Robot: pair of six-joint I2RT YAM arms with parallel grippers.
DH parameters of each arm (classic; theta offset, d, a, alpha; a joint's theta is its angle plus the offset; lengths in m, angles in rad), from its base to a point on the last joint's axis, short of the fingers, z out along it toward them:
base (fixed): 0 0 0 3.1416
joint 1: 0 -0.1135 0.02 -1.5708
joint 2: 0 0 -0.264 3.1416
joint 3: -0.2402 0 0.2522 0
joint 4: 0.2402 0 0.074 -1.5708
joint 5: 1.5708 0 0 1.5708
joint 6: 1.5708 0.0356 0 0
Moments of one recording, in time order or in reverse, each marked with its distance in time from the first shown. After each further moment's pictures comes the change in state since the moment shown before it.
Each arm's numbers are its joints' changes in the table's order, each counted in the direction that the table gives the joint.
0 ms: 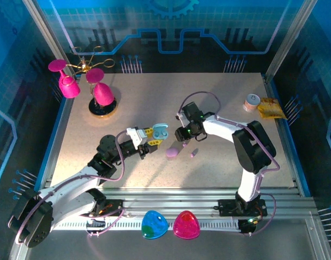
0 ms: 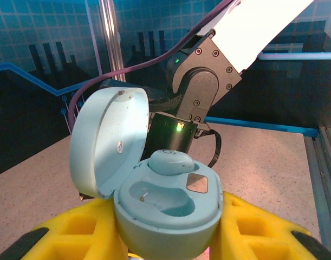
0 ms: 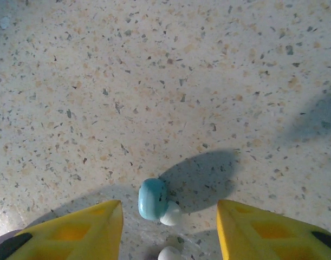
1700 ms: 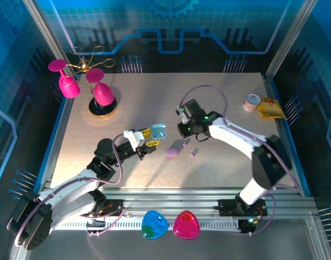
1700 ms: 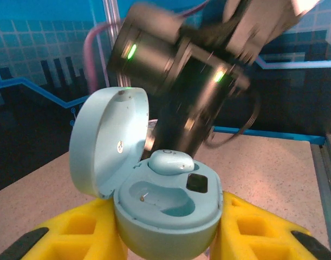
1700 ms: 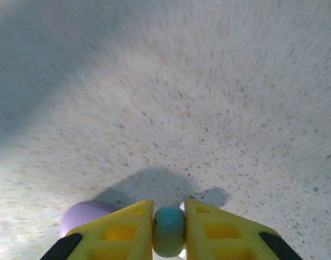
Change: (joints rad) left arm 0.000 0.018 0.049 -0.085 -0.023 0.000; right arm -0.069 0.286 0.023 0.068 0.109 0.090
